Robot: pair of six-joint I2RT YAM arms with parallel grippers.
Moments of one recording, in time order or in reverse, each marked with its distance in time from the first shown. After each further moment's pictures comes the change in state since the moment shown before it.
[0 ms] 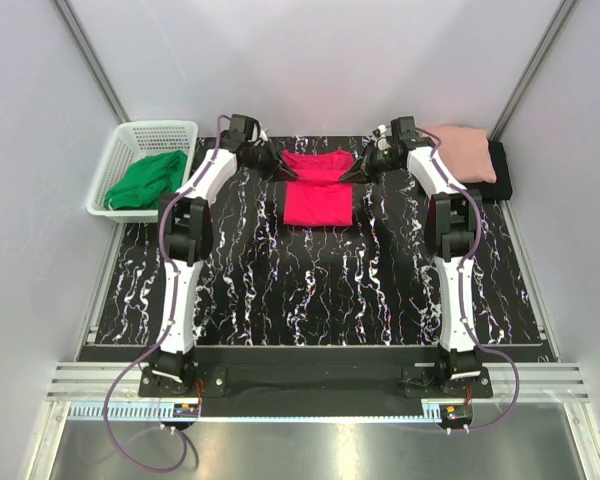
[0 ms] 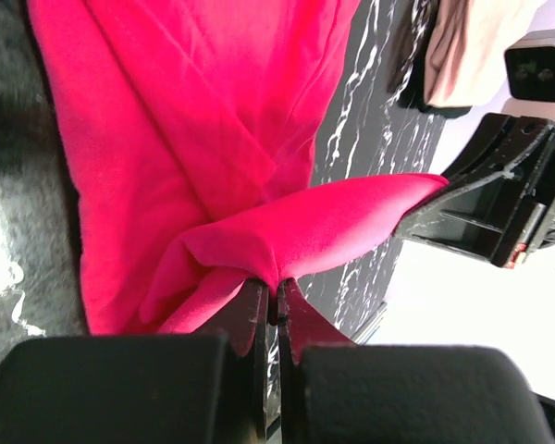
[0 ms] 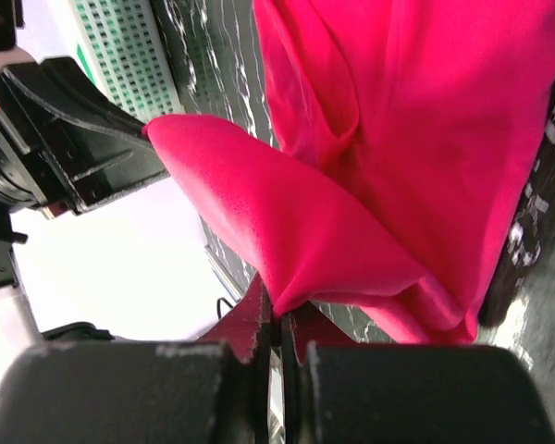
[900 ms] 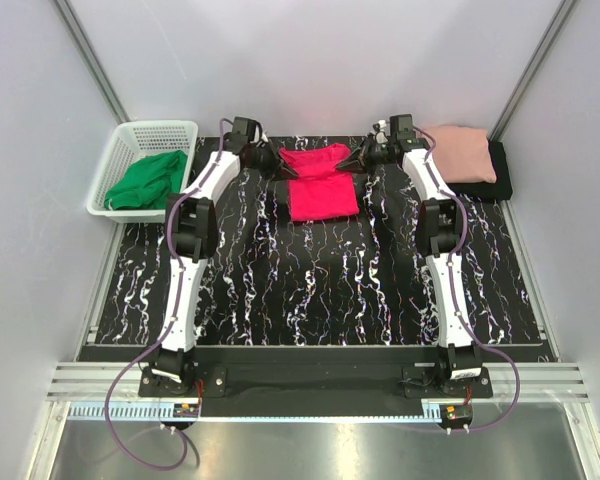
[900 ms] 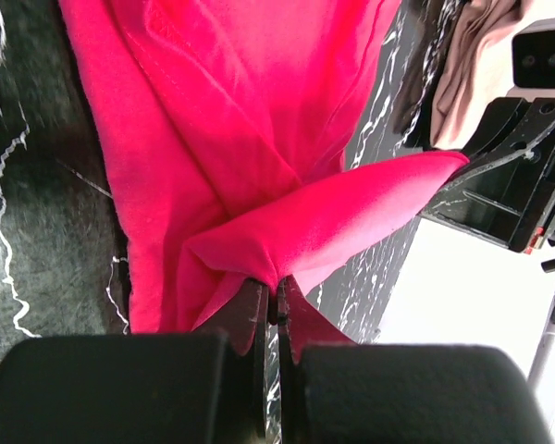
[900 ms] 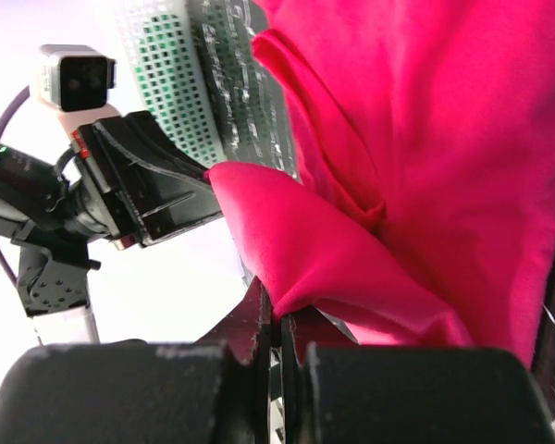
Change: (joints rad) left arm 0.006 0.126 0.126 0.023 -0.027 -0.057; right arm -0.014 0.277 0.378 0.052 -0.056 0.170
